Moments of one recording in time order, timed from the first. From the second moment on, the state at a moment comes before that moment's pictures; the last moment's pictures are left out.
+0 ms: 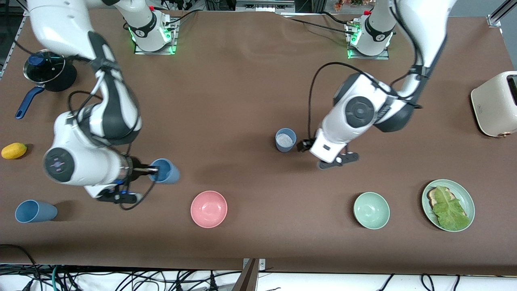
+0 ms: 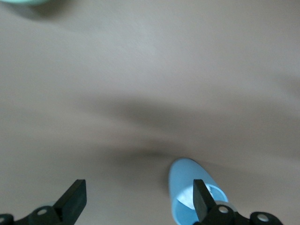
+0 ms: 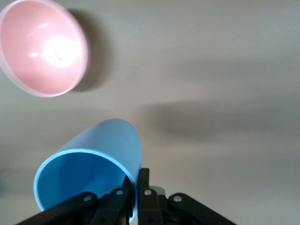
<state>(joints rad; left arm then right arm) -0.04 0.52 -0.46 -1.59 0.09 2.02 -0.76 0.22 0.72 0.06 -1.13 0.11 1.70 0.34</state>
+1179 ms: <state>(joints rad) 0.14 0.37 -0.18 -1.50 0.03 1.70 -0.17 0.75 0.72 0.06 -1.06 0.11 1.91 1.43</state>
